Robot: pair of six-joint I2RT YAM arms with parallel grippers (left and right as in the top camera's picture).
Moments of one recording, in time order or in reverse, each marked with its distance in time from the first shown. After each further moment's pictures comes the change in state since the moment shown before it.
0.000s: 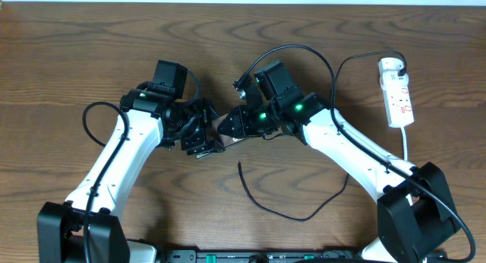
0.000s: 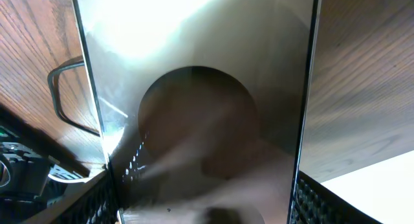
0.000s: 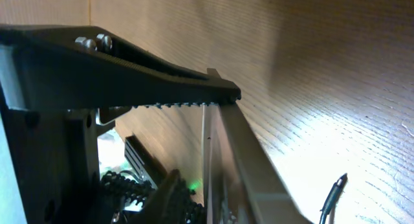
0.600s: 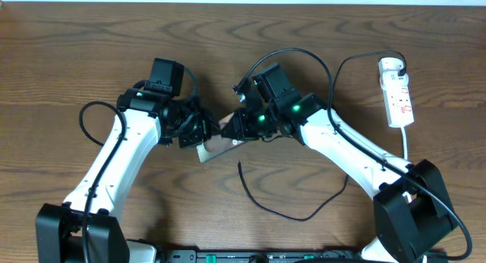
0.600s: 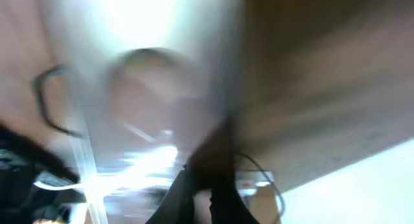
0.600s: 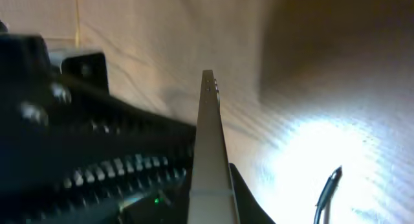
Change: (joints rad) left arm 0.010 -0.003 0.008 0.008 -0.019 0.005; right arm 0.006 0.014 -0.006 -0.014 0.014 0.005
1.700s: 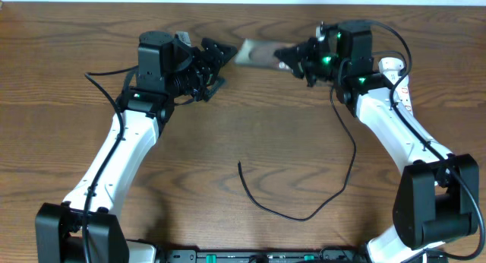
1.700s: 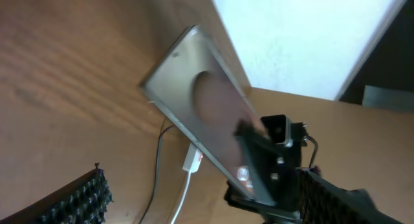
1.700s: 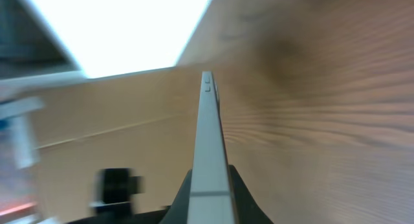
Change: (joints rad) left arm 0.026 -0.001 -0.030 0.786 0.110 0.753; right arm -0.402 0.007 0.000 0.518 -0.076 0.665
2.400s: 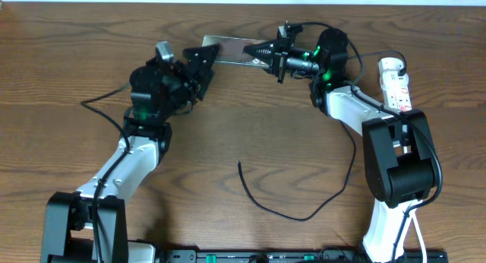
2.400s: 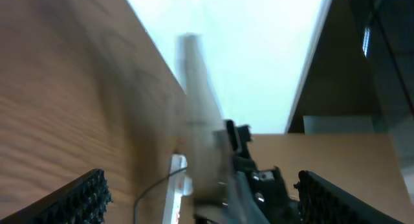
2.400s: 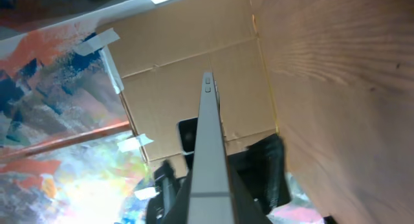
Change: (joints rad) left arm 0.050 -0.002 -0.357 0.708 -0.114 -0.149; right arm 0.060 0.291 0.002 0.771 -0.315 0.565
